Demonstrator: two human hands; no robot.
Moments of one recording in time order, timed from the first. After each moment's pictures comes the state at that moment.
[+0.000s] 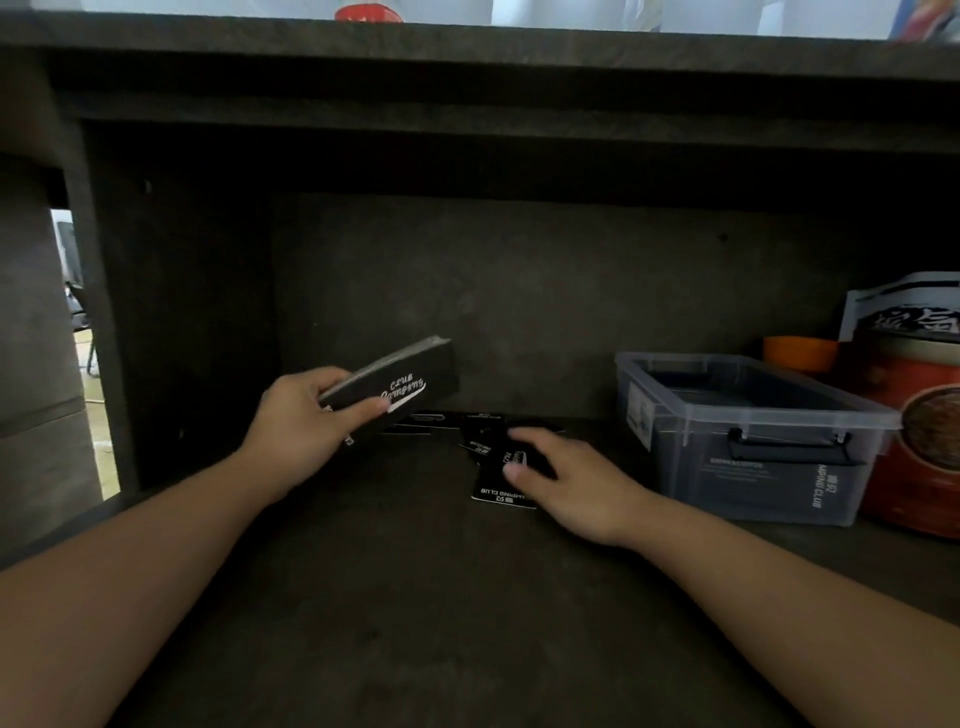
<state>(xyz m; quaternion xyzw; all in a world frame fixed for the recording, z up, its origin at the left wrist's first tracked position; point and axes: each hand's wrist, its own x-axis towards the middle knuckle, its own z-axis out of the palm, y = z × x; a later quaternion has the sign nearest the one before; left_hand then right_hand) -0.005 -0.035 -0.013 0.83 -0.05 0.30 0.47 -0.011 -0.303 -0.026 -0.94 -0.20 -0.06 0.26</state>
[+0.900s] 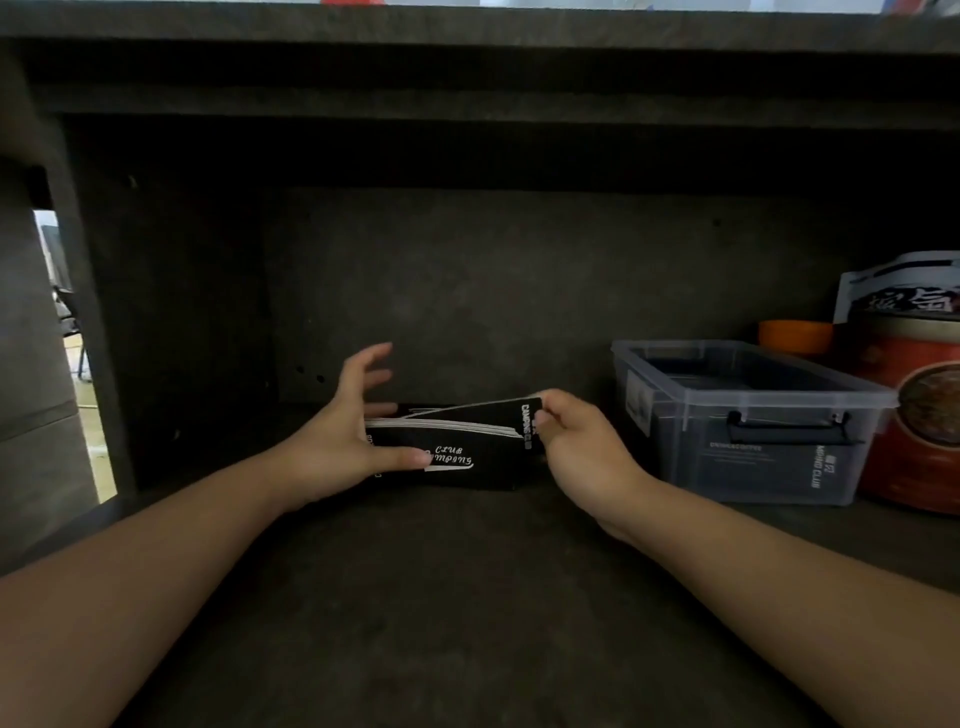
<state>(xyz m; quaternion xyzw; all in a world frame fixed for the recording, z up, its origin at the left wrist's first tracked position) -0.001 -0.046 -0.022 0.86 -0.19 0.13 0.47 -0.023 -0.285 -0.021 -0.82 -0.15 -0.14 0.54</state>
